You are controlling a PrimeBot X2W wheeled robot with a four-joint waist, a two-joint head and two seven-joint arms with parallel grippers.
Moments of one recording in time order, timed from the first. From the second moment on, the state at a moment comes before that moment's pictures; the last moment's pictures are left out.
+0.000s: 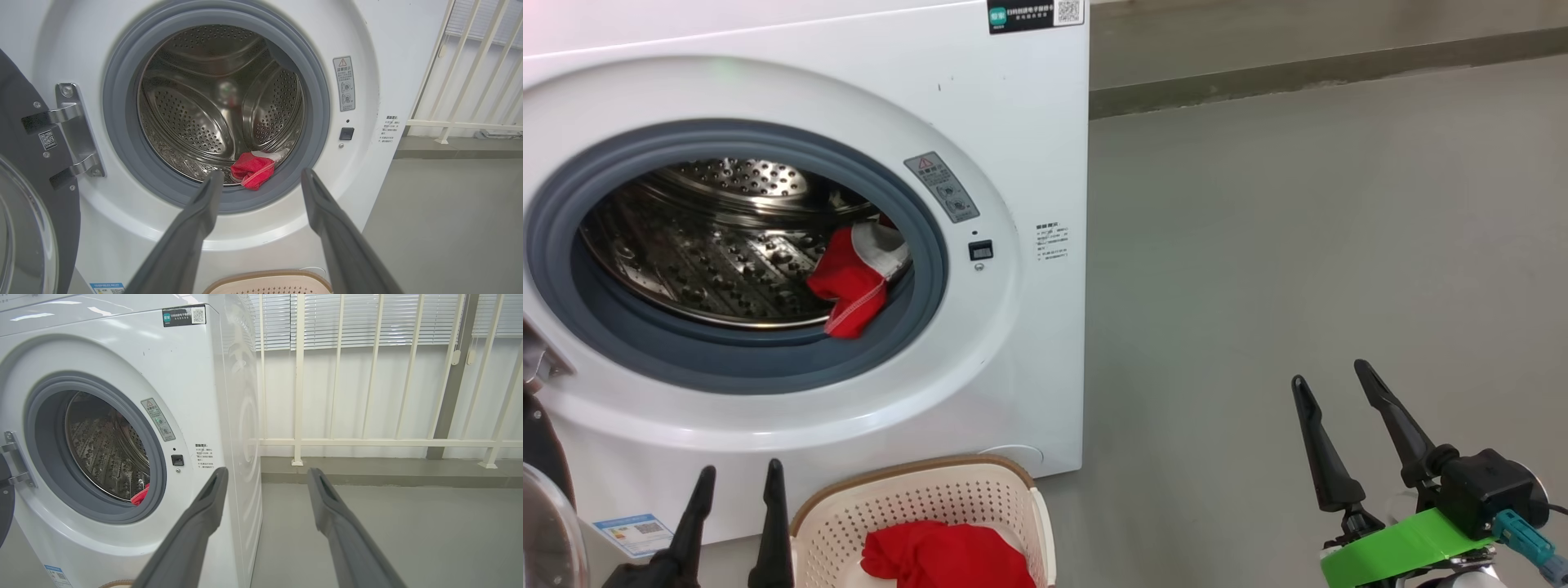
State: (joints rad) left arm 0.01 0.05 0.11 0.20 -0.20 -0.09 -0.25; right arm 0.00 -0.08 0.04 0.10 0.25 0.12 -0.26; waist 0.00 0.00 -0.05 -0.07
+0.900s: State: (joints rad) left arm 0.01 0.05 0.11 0.20 -0.20 -0.08 -0.25; right arm 0.00 -0.08 0.04 0.10 0.25 0.12 -0.26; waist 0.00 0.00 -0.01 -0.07
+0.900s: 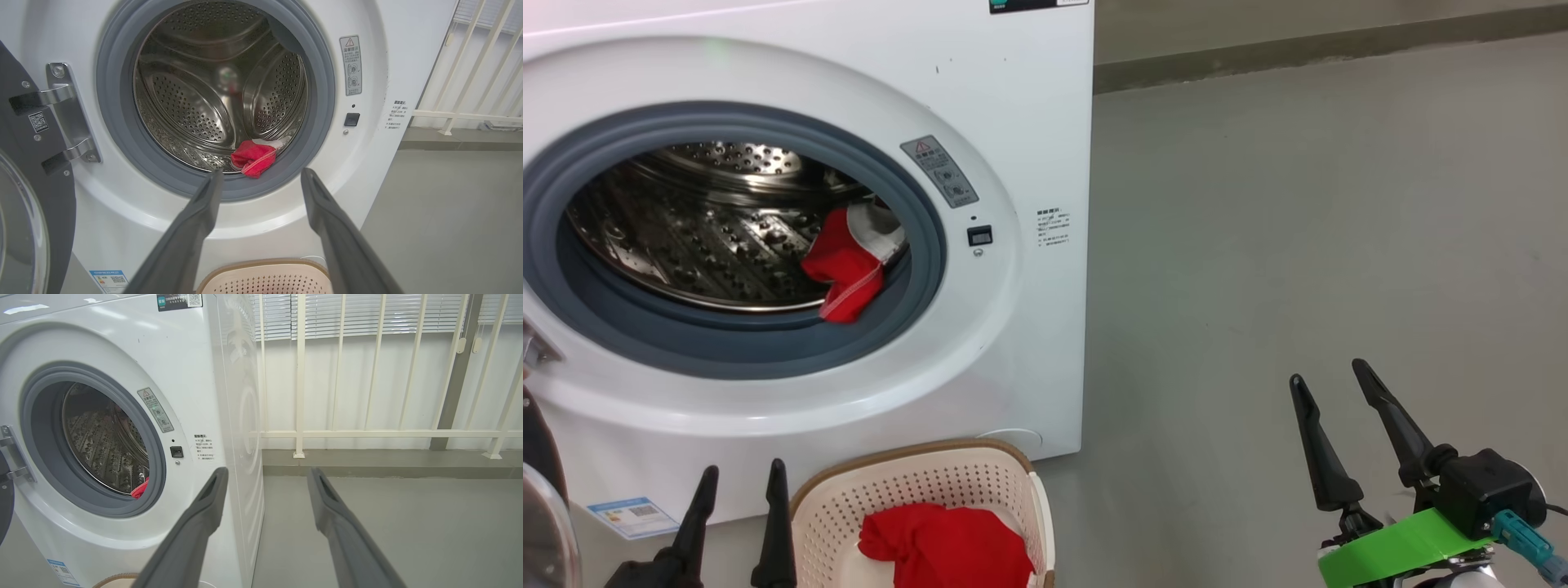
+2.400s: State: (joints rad) left arm -1.01 0.15 0.18 0.80 -0.25 -0.12 -0.25; right arm -0.29 -0.10 0.16 0.03 0.18 0.12 -0.26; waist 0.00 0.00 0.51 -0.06
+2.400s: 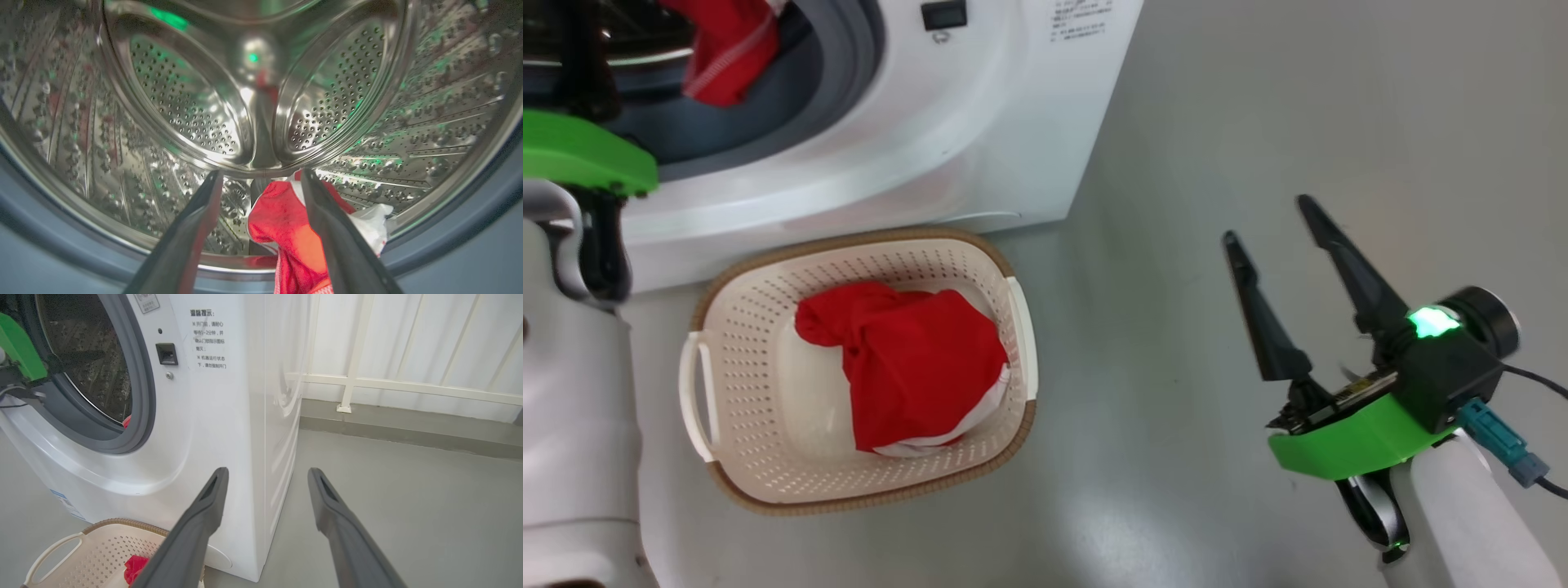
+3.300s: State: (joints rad) left arm -1.14 0.25 -0.10 1.04 -0.78 -0.13 0.18; right arm -0.31 -0.15 0.34 0.02 0.20 0.13 -0.26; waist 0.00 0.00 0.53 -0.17
